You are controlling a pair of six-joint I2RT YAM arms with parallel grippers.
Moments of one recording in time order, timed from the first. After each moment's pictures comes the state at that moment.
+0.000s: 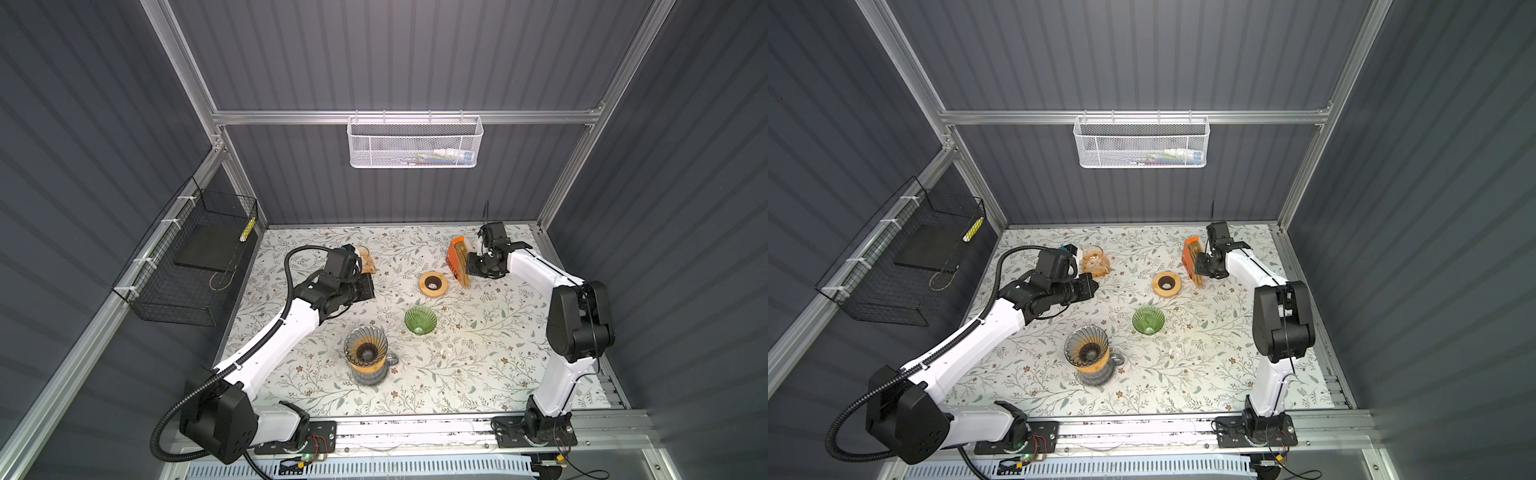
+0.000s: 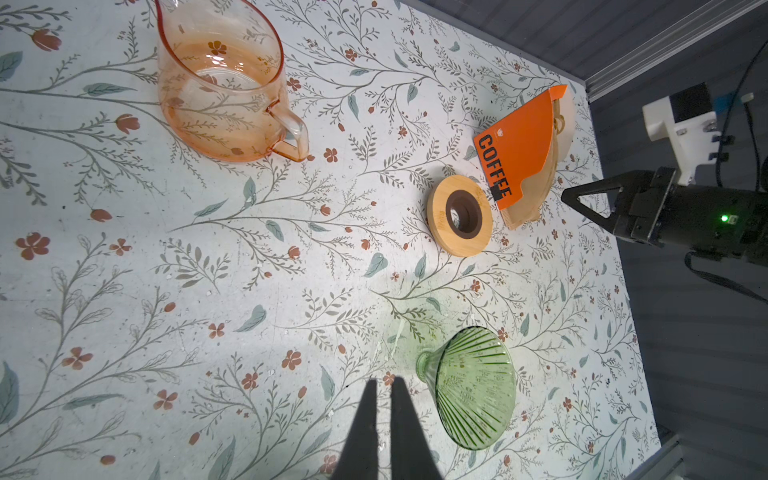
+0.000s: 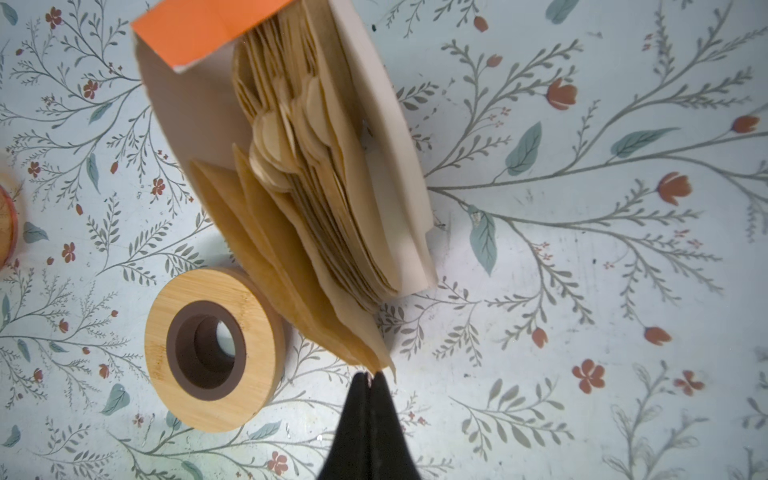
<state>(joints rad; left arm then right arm) -0.51 1.33 1.09 -0.53 0.12 -0.57 0.19 1.88 1.42 -0.59 -0.07 0.28</state>
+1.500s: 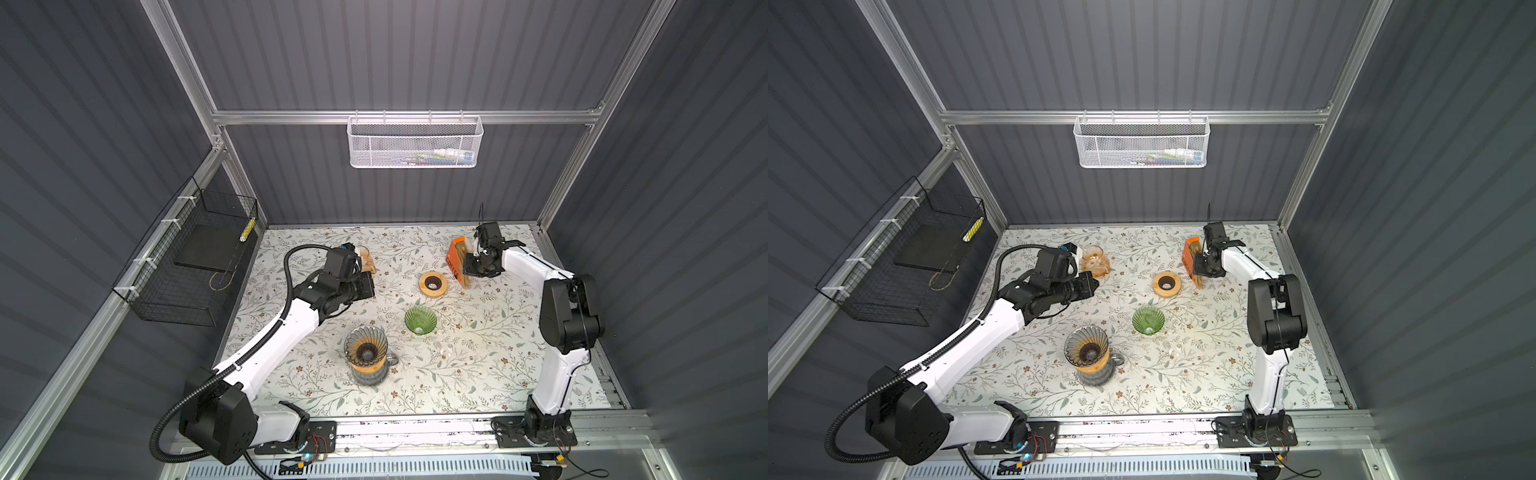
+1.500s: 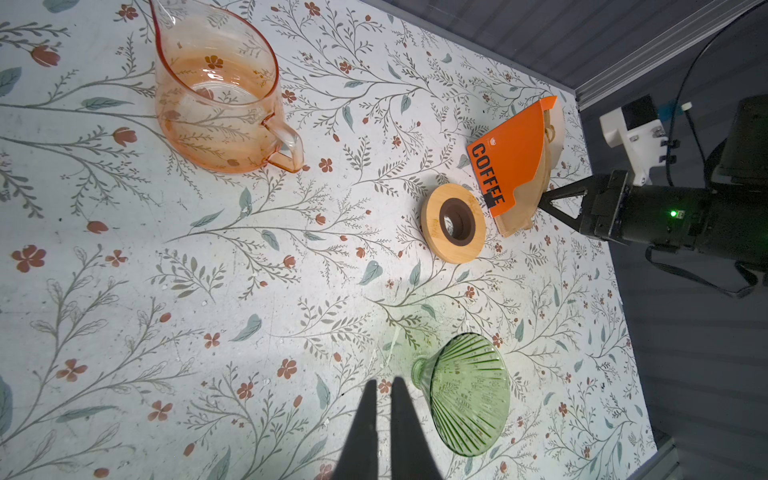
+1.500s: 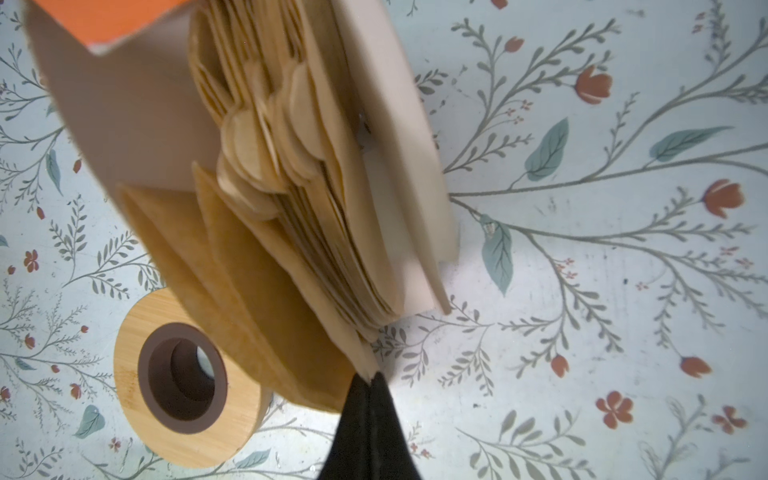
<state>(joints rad) -0.51 1.32 1.10 -0.51 0.11 -0.57 0.19 1.95 1.47 -0.60 -0.07 0.28</state>
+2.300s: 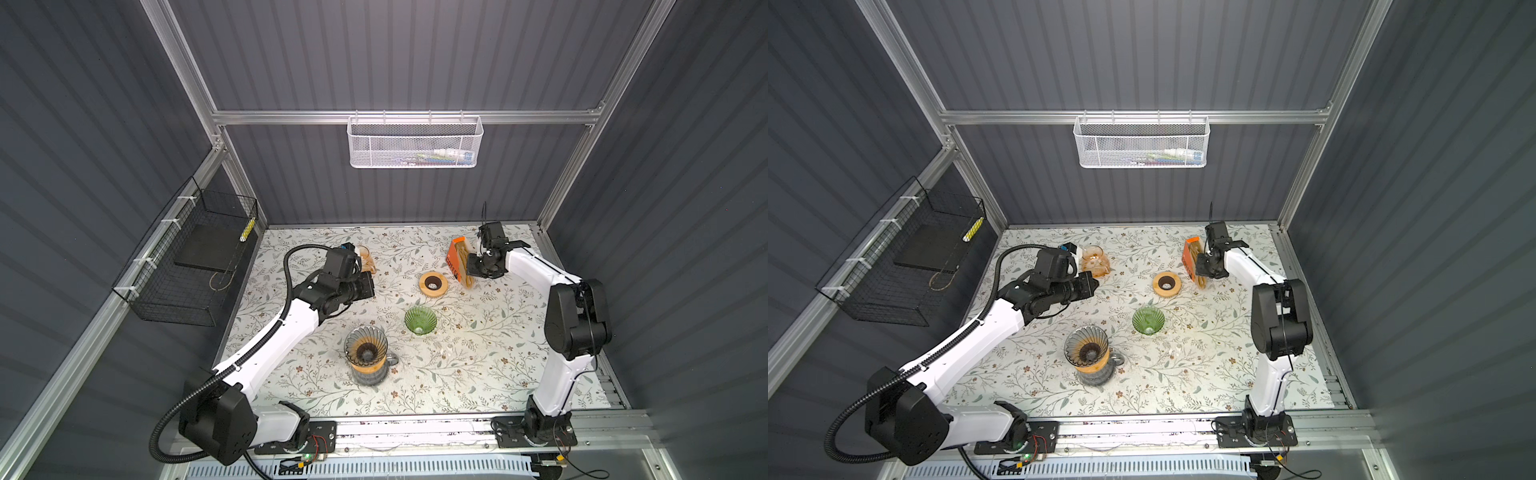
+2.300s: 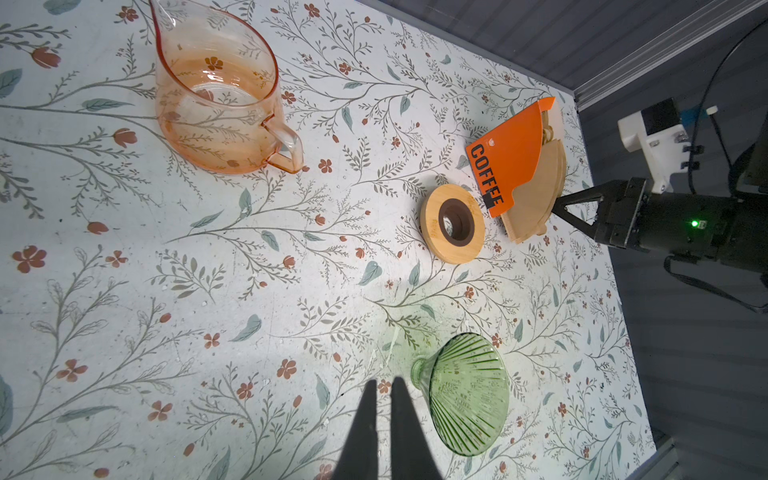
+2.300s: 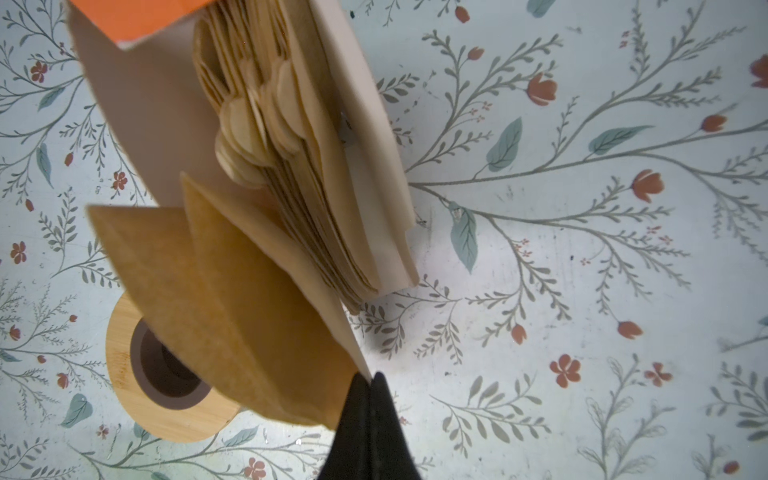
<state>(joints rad) -0.51 1.32 1.10 -0.51 0.11 -0.57 0.19 1.90 1.45 -0.62 -0.02 0.26</state>
